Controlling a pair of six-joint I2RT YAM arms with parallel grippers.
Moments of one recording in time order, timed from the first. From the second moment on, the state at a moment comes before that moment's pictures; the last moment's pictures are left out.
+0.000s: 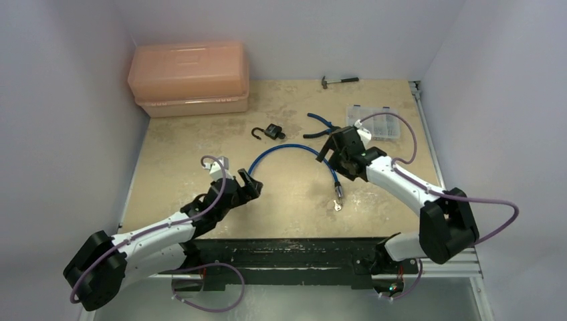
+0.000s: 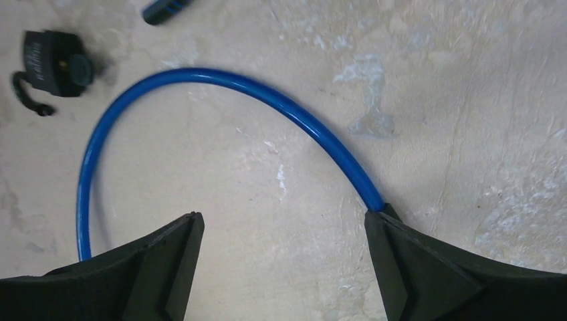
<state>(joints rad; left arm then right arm) -0.75 0.96 0.27 0.14 -0.36 -0.96 0.49 1.41 0.90 -0.45 0.25 0.96</state>
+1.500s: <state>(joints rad) -0.75 0.94 0.80 0.03 -0.86 -0.02 0.49 0.57 0.72 -0.26 0.23 0.63</state>
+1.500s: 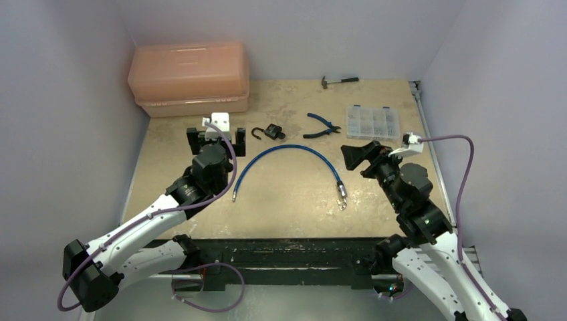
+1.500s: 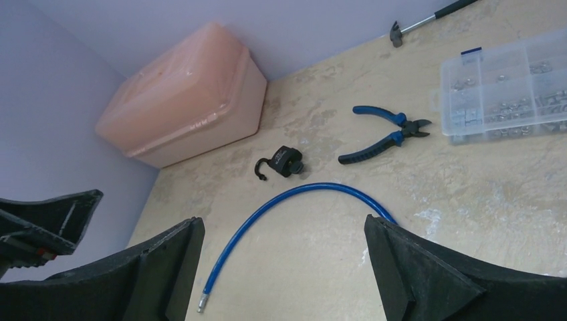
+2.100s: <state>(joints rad) -0.75 0.94 0.75 0.07 -0.87 0.01 0.49 0.51 0.60 -0.15 0.14 0.62</state>
